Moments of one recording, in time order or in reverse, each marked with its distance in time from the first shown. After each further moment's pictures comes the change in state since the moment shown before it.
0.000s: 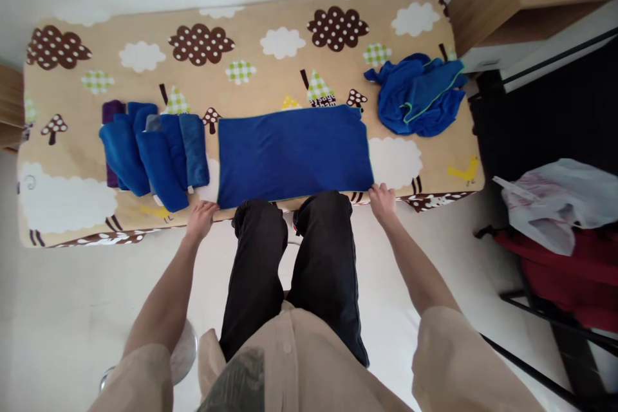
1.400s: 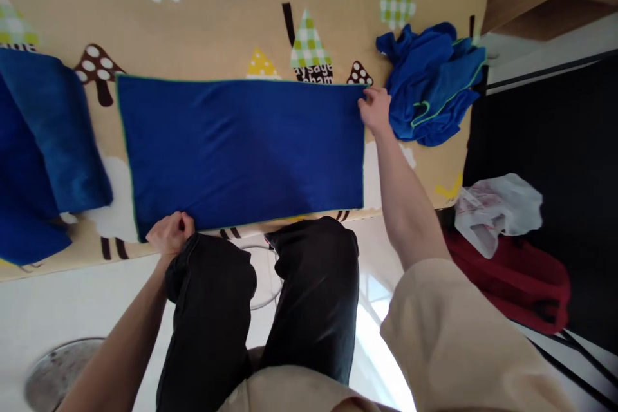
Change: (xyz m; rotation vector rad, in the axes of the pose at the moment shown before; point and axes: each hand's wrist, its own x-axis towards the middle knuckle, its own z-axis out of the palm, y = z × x) left_hand 0.070 0.075 0.108 -0.098 0.361 -0.415; right_hand 0.327 0.070 -0.057 0.579 0.359 0.167
